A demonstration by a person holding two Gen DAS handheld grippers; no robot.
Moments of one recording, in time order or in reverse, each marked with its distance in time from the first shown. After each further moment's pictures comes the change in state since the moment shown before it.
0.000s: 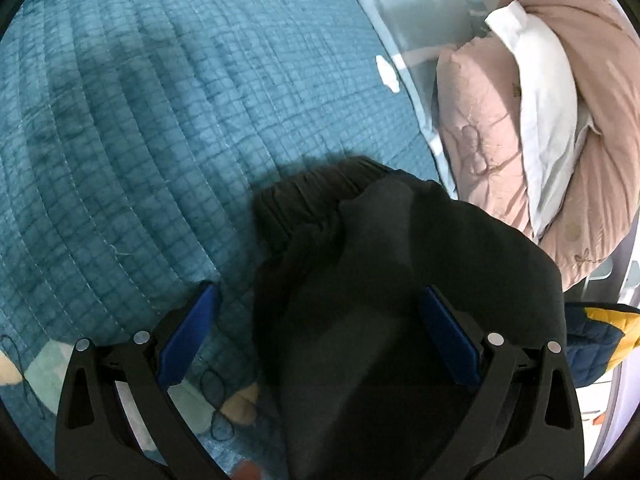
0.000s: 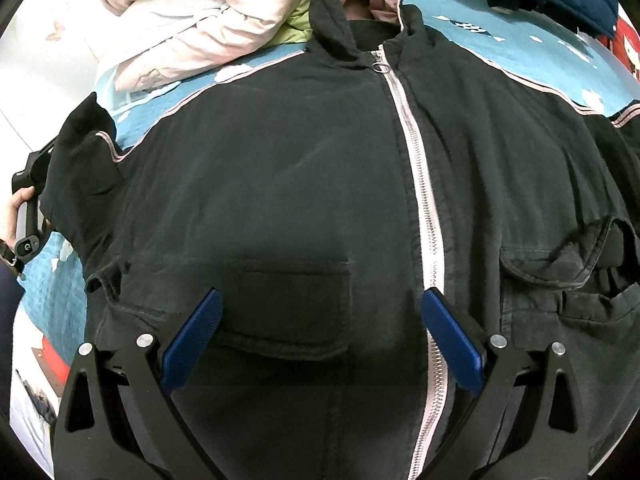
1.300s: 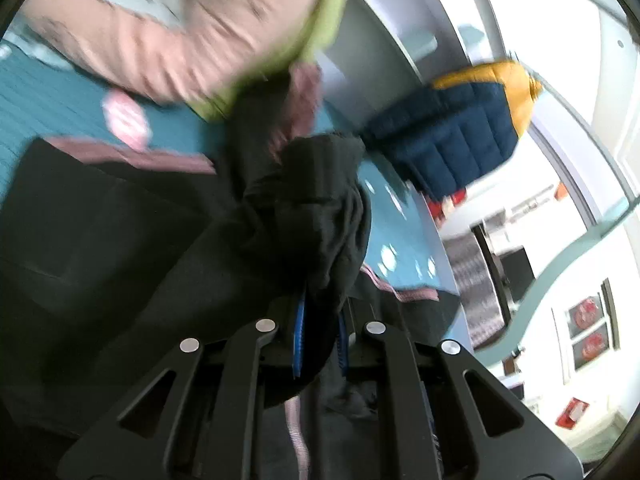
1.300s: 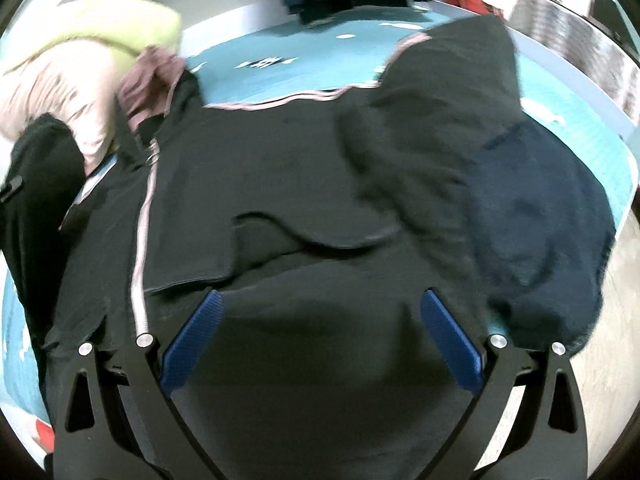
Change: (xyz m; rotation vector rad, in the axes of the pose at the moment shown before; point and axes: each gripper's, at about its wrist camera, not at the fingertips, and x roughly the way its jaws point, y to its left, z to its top) left arm 0.007 -0.251 -0.301 0.683 0.227 -0.451; right arm -0.111 -0.212 -0.043 0.350 -0.165 -0.256
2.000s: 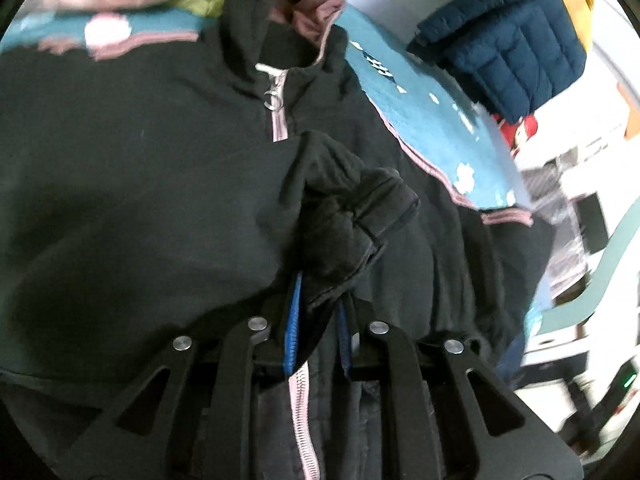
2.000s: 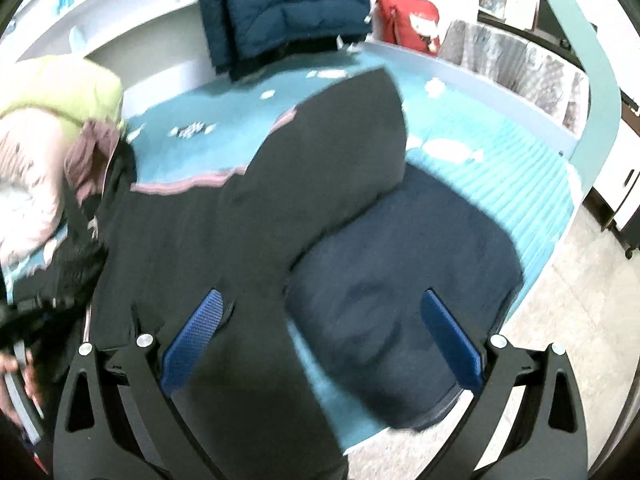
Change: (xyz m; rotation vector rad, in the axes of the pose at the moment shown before) left arm 0.121 -0.024 -0.080 0.091 0.176 0.313; right arm -0.057 -0.100 0.054 0.066 -0.163 -0.138
